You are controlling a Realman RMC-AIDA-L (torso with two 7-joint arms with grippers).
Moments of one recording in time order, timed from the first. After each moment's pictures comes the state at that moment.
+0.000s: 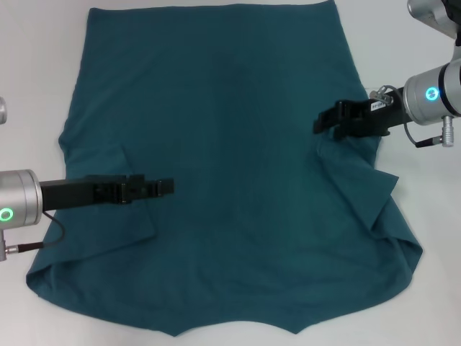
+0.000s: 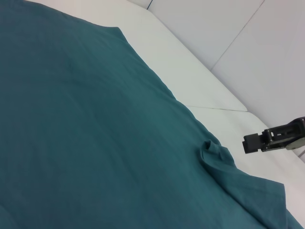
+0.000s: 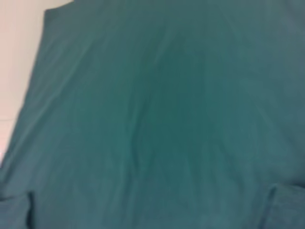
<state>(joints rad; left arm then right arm) -0.54 -2.16 0.60 0.88 2.20 1.42 -1.99 0.98 1.98 -0.80 -0.50 -2.50 -1.03 2.72</state>
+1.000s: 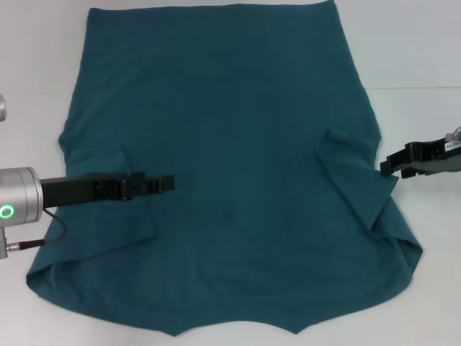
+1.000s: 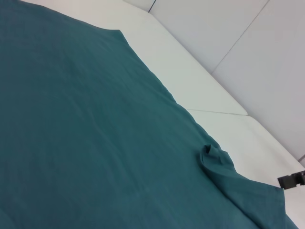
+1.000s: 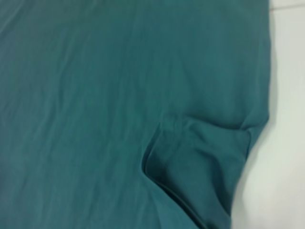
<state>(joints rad) -0.54 -2.16 0.60 0.88 2.20 1.41 -2.00 0.80 1.94 -0.82 -0.68 -2.56 -1.23 2.63</state>
